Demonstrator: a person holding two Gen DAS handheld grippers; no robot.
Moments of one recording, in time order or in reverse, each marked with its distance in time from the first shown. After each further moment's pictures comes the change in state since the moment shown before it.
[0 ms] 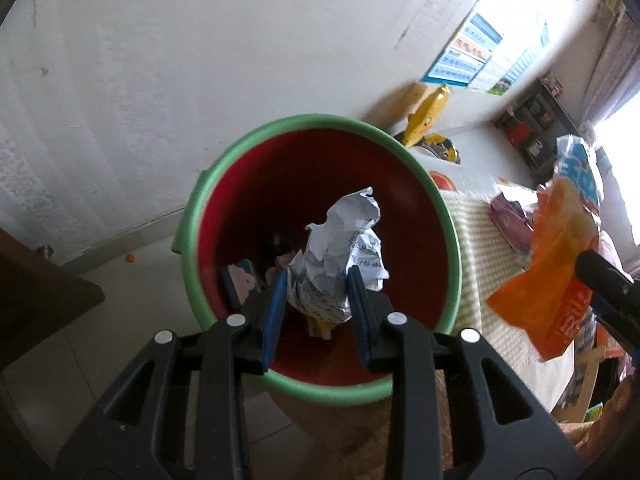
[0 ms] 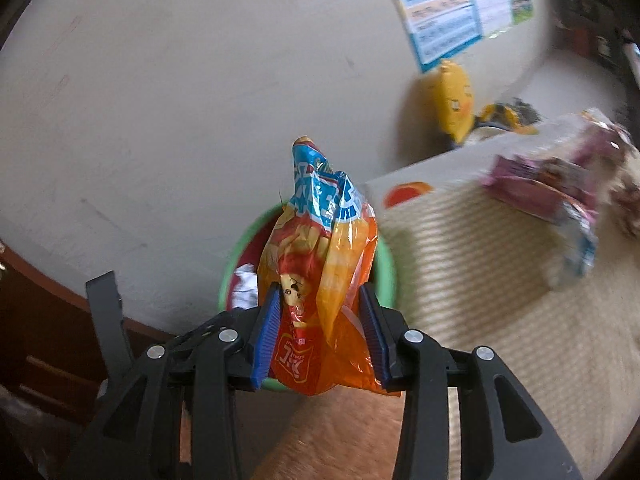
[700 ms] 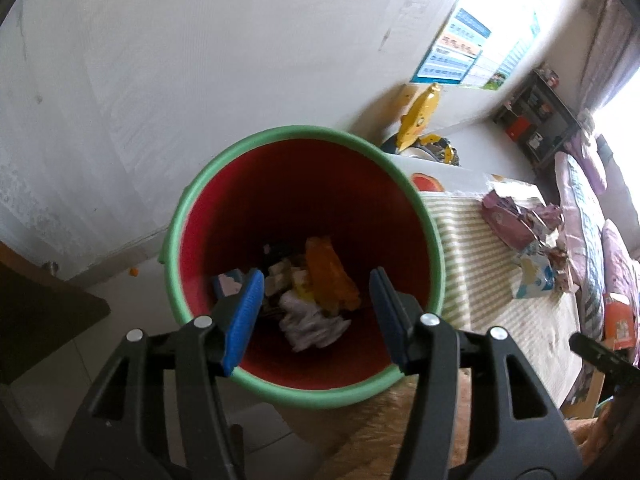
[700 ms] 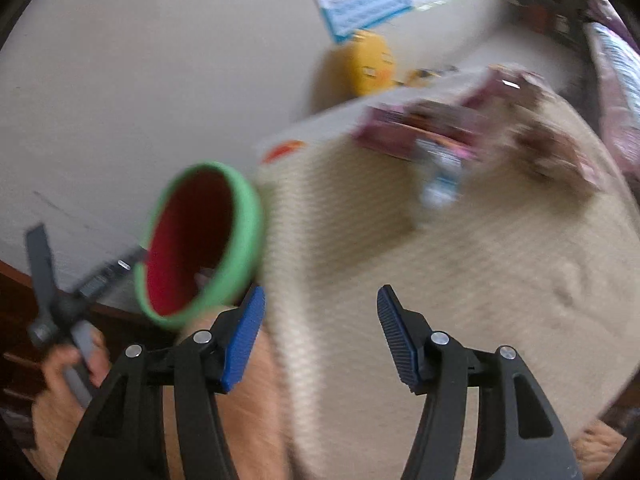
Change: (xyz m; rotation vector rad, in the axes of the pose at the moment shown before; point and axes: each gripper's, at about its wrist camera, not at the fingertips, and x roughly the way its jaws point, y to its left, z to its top) left arm -0.006 -0.039 -0.003 0.075 -0.024 0.022; right arm -0.064 -0.105 -0.042 0.073 0.099 -0.213
